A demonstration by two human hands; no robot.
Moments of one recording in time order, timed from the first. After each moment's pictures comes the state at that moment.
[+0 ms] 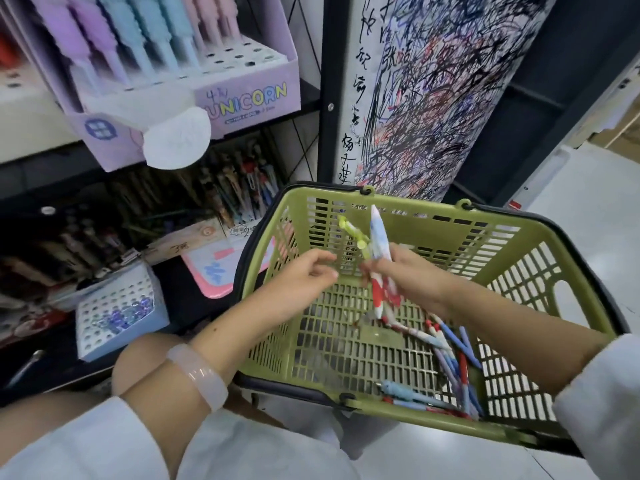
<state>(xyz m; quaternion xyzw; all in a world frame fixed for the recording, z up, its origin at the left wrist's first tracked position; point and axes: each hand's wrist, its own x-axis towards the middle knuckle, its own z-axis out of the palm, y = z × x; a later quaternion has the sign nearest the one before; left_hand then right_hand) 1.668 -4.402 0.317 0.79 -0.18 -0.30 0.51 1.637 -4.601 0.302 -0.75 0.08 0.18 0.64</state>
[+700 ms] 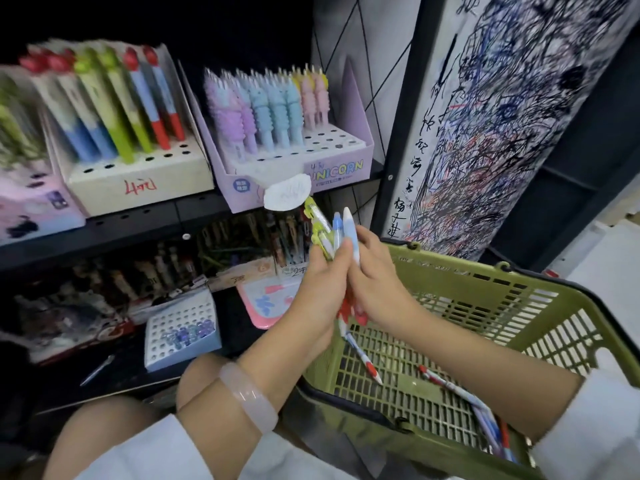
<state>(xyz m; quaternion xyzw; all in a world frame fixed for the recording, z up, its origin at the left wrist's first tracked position) 1.649 -4.378 0.383 0.59 0.00 -0.10 0.80 1.641 -4.464 0.385 -0.90 -0.06 -0.11 0.43</state>
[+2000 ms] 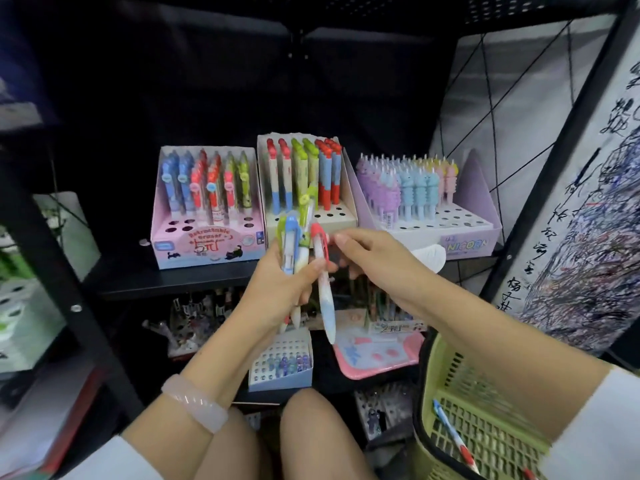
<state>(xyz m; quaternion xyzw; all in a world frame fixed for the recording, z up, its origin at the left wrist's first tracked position) 1.646 -4.158 0.442 0.67 -0.09 0.12 0.72 1.677 -4.312 0.483 -0.80 -0.26 0.02 0.54</state>
